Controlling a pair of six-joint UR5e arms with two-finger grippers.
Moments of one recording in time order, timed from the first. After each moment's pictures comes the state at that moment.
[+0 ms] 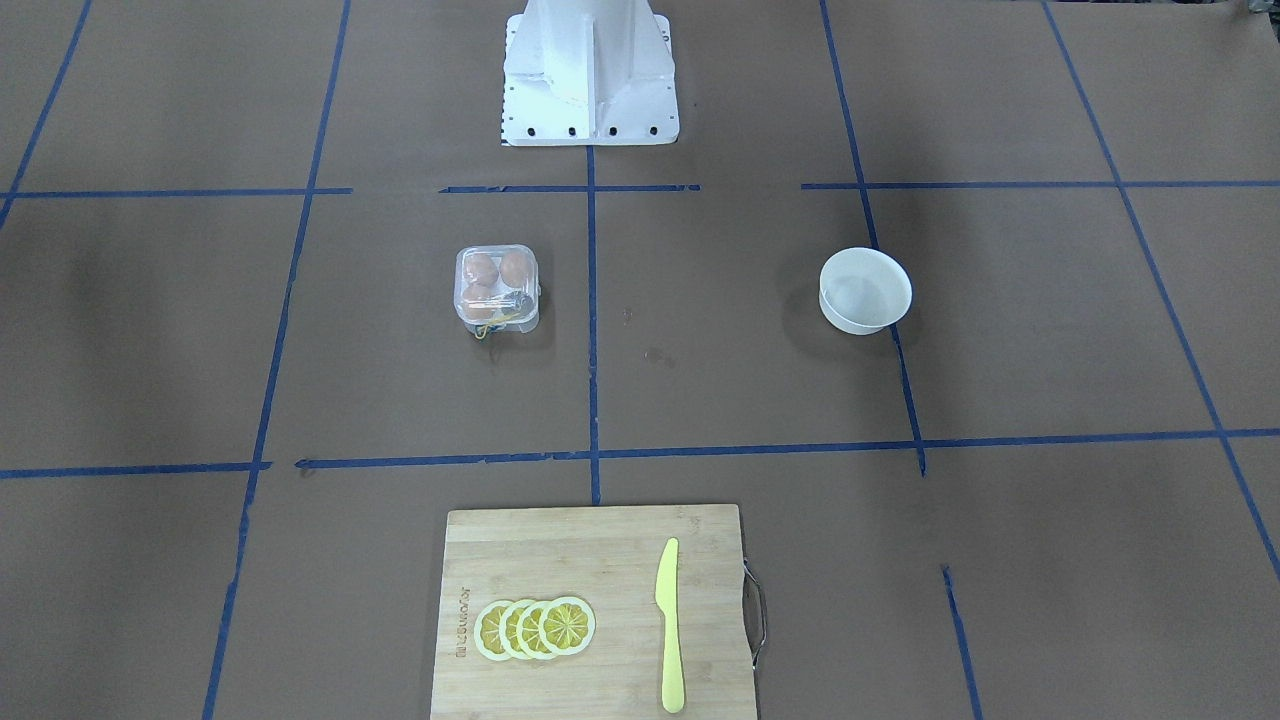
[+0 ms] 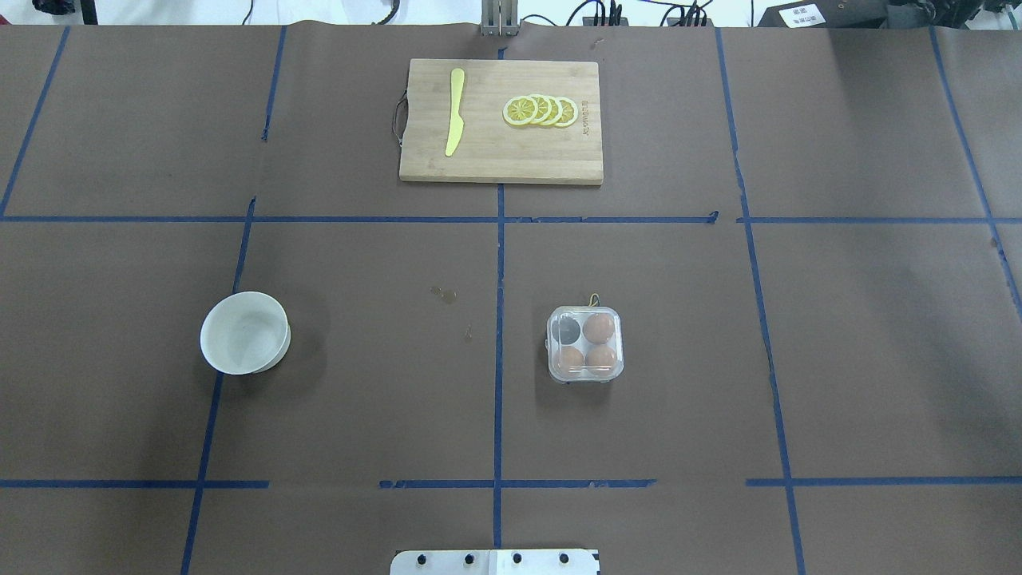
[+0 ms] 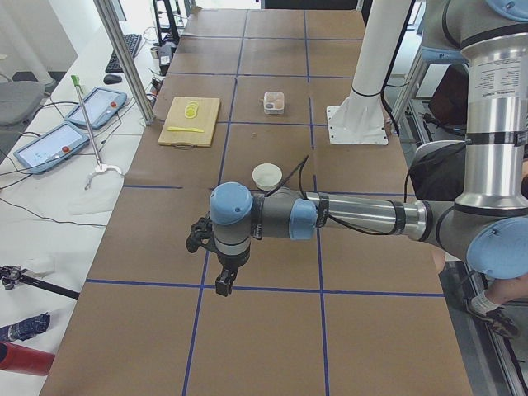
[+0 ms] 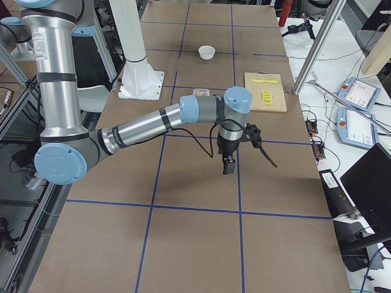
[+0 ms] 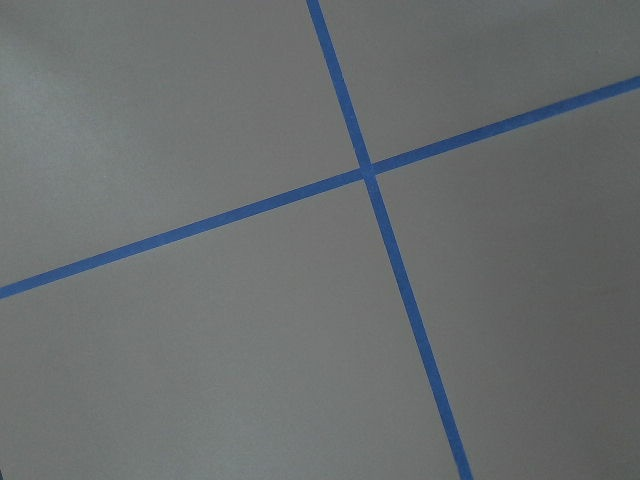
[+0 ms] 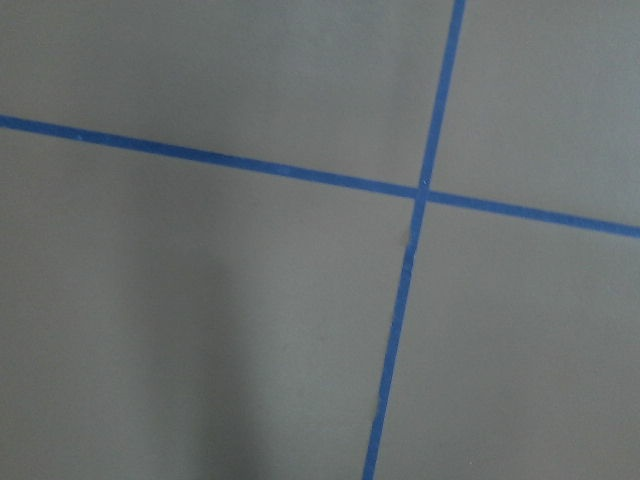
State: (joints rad) left arm -1.62 -1.49 -1.73 -1.54 -2.29 0.31; right arm 1.49 -1.56 1.89 -1.91 2.25 -0.09
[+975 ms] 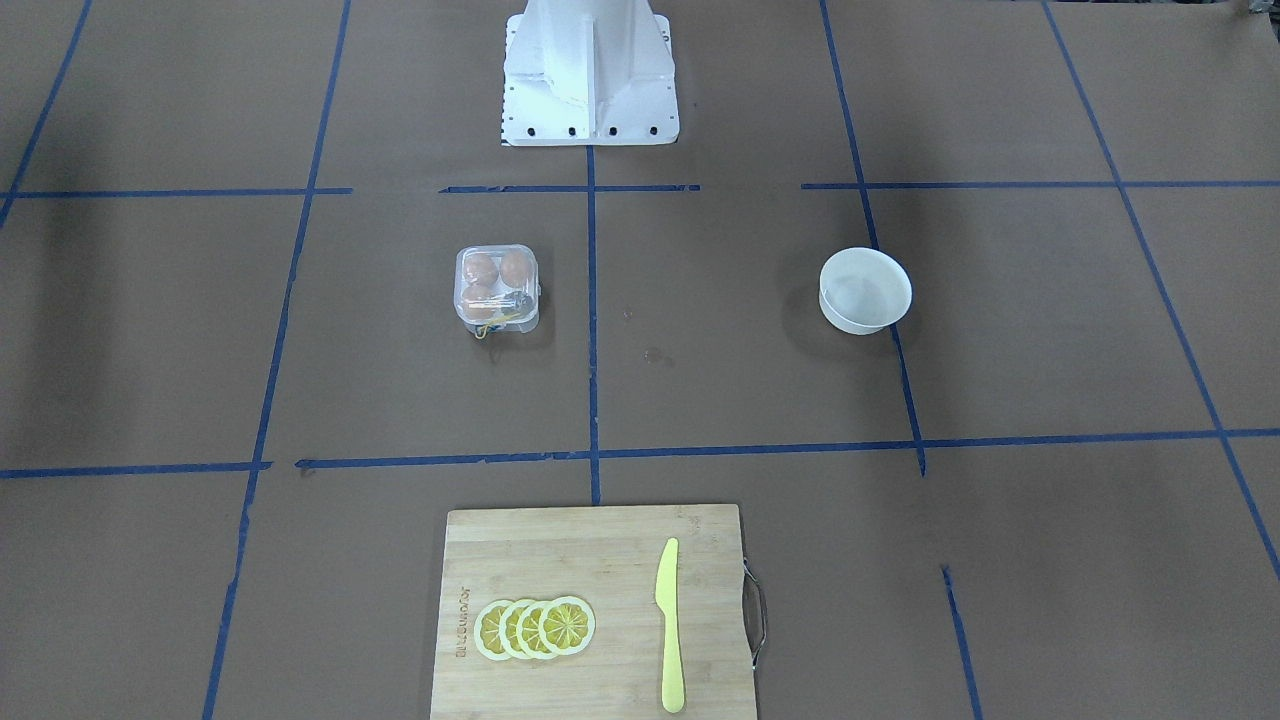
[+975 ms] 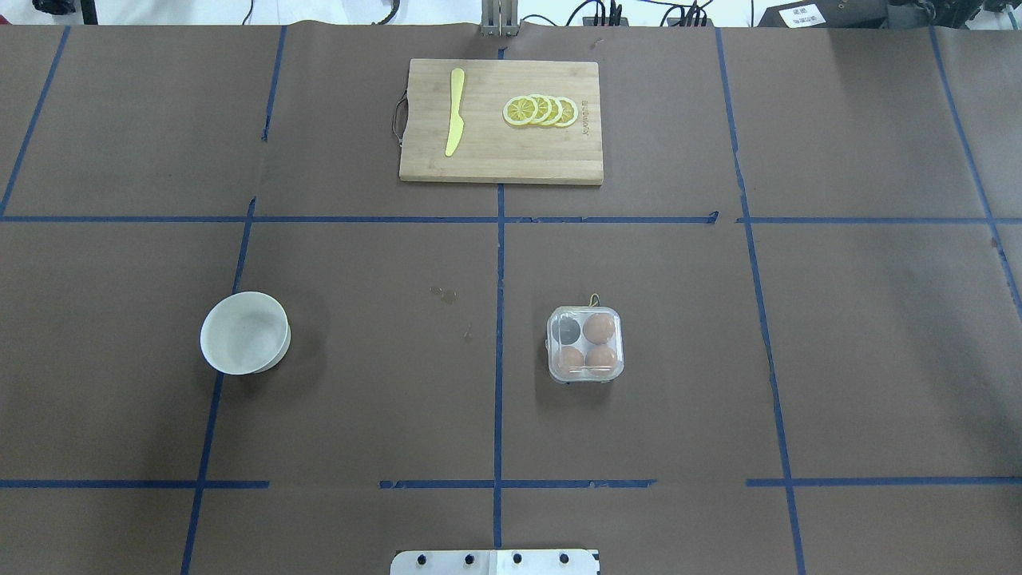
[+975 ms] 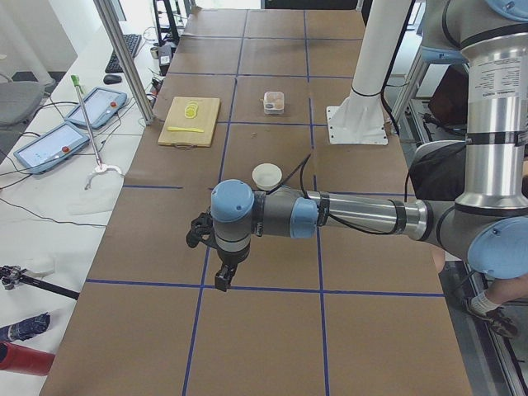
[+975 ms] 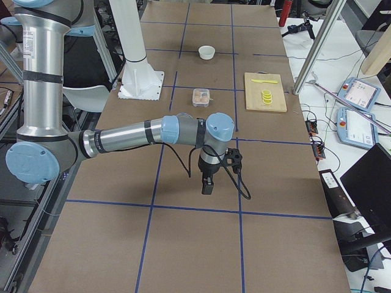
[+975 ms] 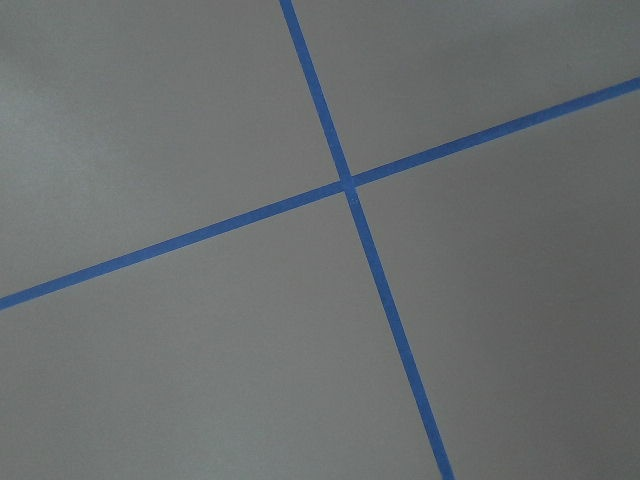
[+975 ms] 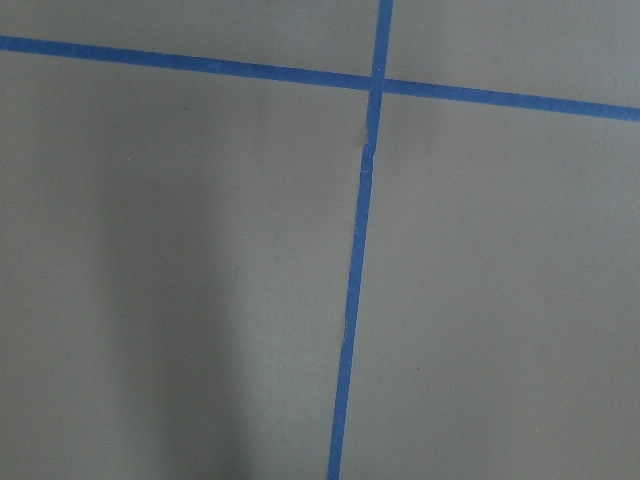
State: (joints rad) left arm -1.62 -1.49 -1.75 -1.55 -2.32 0.31; right arm 1.50 -1.66 1.89 -1.88 2.26 -0.09
